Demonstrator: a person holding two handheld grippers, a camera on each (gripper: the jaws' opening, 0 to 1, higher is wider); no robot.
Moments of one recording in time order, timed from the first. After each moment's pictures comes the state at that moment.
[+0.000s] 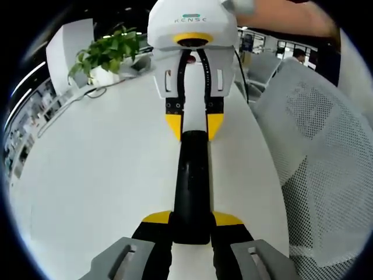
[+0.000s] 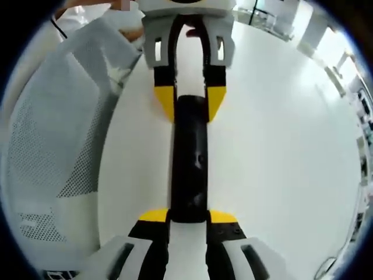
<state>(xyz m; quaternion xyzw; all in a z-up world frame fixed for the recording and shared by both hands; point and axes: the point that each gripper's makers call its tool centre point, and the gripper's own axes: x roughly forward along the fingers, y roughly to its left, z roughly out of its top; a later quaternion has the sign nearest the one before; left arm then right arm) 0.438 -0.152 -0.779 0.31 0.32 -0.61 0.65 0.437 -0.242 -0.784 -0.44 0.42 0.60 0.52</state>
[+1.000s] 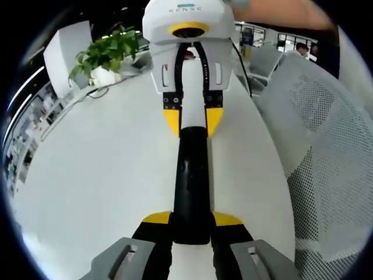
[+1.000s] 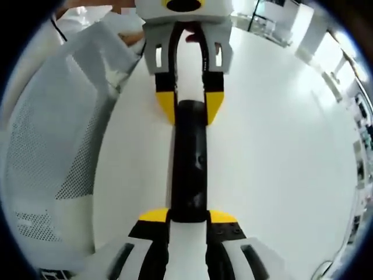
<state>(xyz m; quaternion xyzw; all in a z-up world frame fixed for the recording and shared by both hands) 0.448 -0.142 -0.778 0.33 0.32 -0.60 0.66 0.449 -0.232 -0.779 -0.44 0.40 0.60 0.54</state>
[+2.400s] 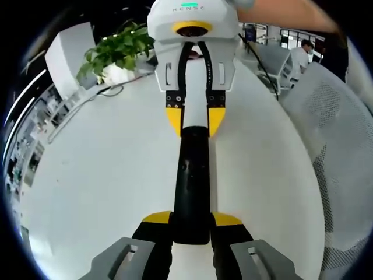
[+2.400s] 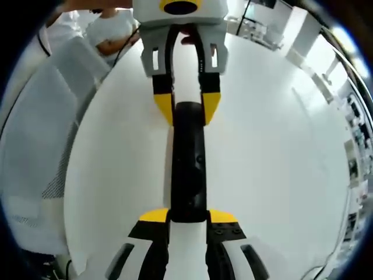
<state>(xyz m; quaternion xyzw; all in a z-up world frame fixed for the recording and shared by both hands) 0.526 -0.140 -0.770 0.35 0.31 -0.58 0.66 0.526 -0.231 -0.772 -0.44 0.38 0.59 0.57</state>
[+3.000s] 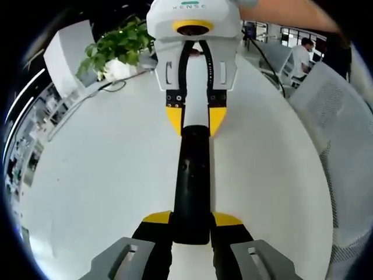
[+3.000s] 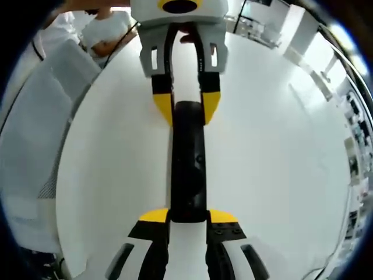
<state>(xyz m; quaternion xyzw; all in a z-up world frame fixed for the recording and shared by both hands) 0.545 -0.138 -0.778 0.36 0.32 -0.58 0.66 0.543 -0.228 -0.780 -0.43 0.38 0.58 0.57</state>
